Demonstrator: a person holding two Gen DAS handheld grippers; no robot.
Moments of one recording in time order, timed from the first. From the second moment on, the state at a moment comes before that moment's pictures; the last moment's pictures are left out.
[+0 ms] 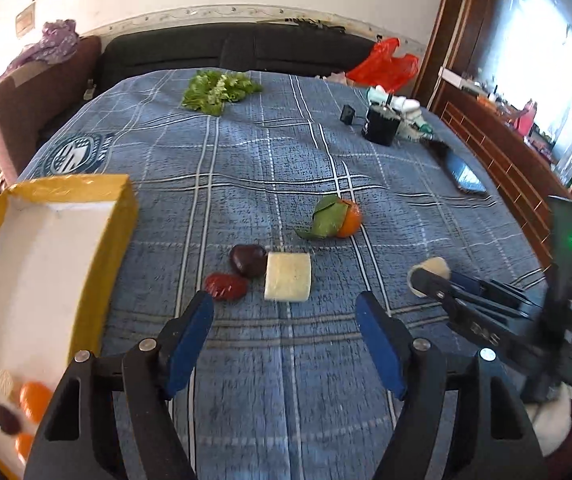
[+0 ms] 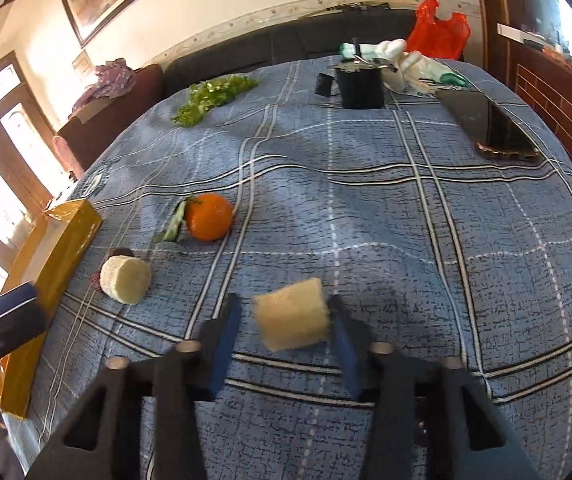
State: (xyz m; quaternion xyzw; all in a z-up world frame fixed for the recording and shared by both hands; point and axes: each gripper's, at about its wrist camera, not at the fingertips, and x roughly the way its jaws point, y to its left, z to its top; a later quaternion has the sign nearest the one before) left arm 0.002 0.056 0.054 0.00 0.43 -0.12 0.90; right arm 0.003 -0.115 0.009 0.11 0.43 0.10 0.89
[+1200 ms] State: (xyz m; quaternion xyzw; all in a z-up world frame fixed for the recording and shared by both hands) left arm -0.065 0.131 0.106 -0.06 0.37 -0.08 0.92; right arm -0.034 -0.102 0.050 0.11 0.37 0.10 0.92
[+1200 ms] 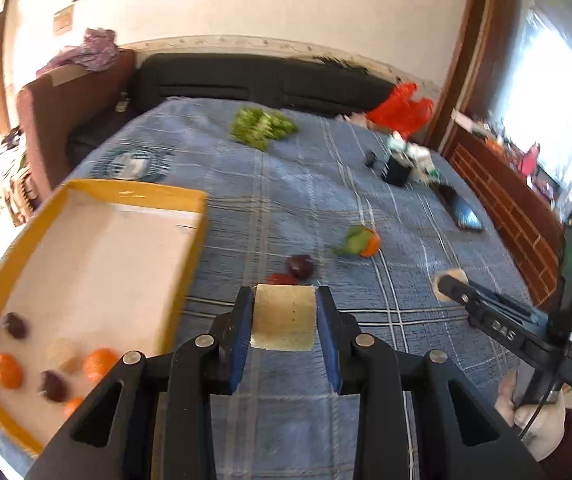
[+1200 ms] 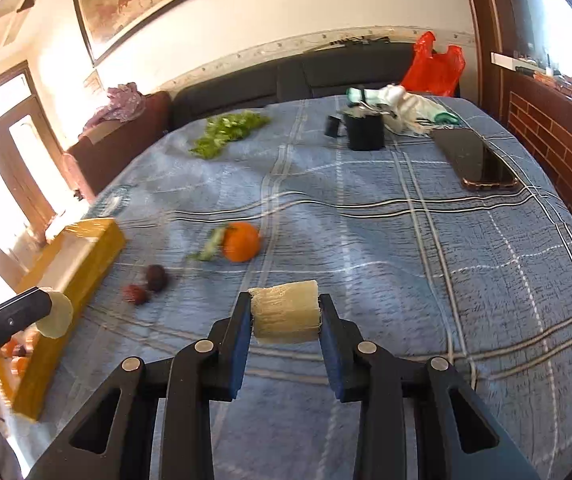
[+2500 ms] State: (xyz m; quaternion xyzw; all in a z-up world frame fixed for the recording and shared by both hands) left arm -0.017 0.369 0.049 -0.18 0.42 0.04 0.89; right arm 0.006 0.236 0.037 -0.06 0.47 0.31 0.82
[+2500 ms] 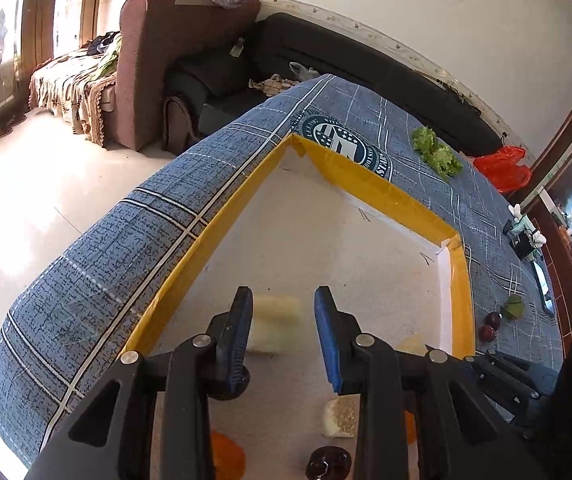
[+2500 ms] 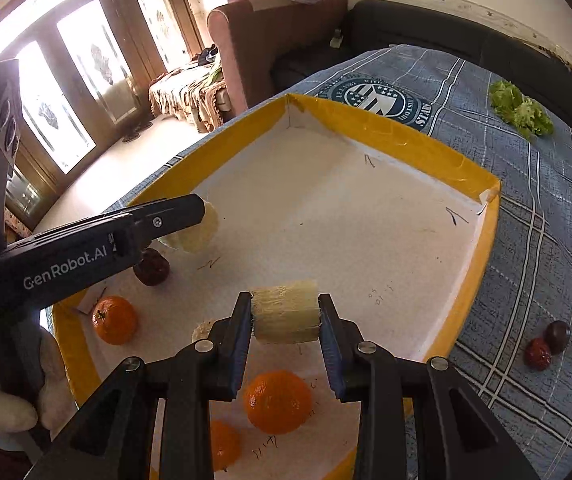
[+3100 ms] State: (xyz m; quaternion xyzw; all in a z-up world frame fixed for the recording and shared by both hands) left arm -0.054 0.330 0.096 -0.16 0.38 0.06 0.91; right arm -0.013 0.200 0.075 -0.03 0.43 0.31 0.85
